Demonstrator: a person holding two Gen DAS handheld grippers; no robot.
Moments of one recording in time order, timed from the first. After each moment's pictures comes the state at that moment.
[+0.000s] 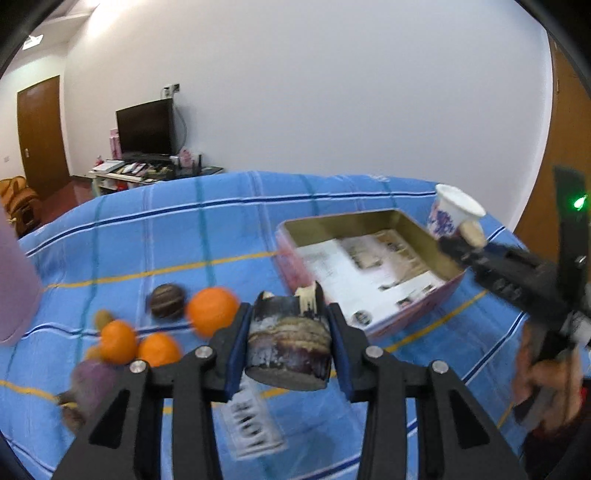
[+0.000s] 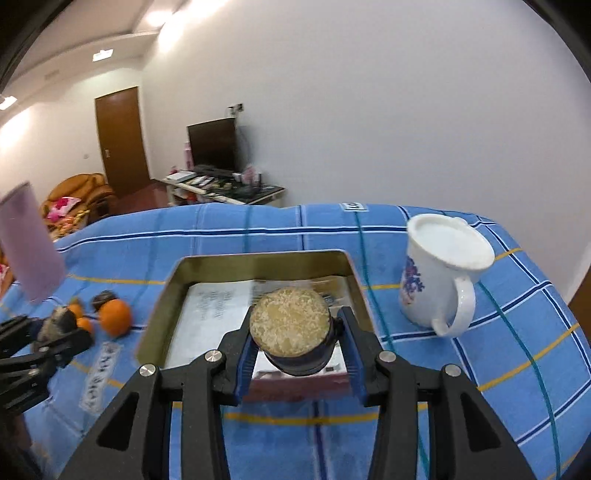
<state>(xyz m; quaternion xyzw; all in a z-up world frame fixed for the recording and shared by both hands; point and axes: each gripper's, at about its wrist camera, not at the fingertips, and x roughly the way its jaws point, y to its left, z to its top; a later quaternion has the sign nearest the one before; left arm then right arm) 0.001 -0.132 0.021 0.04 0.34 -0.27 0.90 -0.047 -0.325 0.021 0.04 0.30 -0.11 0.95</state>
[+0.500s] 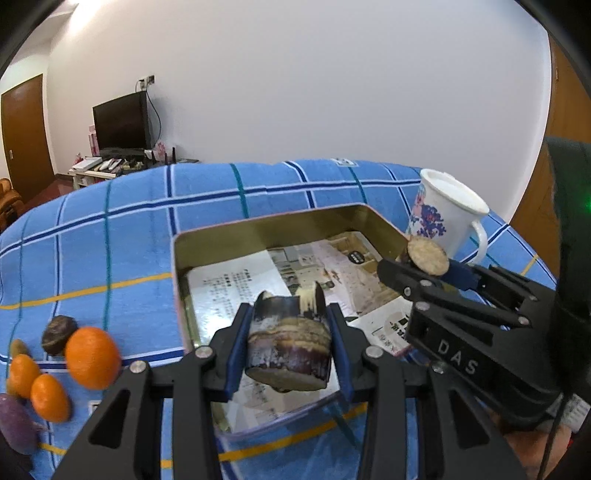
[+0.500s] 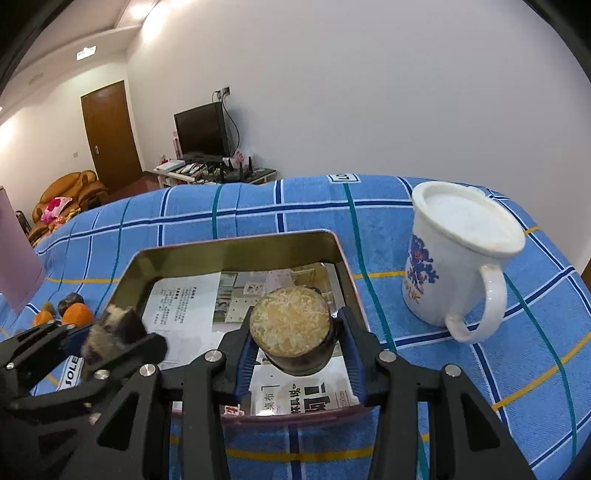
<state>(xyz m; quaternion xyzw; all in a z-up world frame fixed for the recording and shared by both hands) 0.026 -0.231 -0.006 0.05 0.36 -0.29 0.89 -0.007 -0.355 -0.012 0.06 0.34 -0.11 0.93</state>
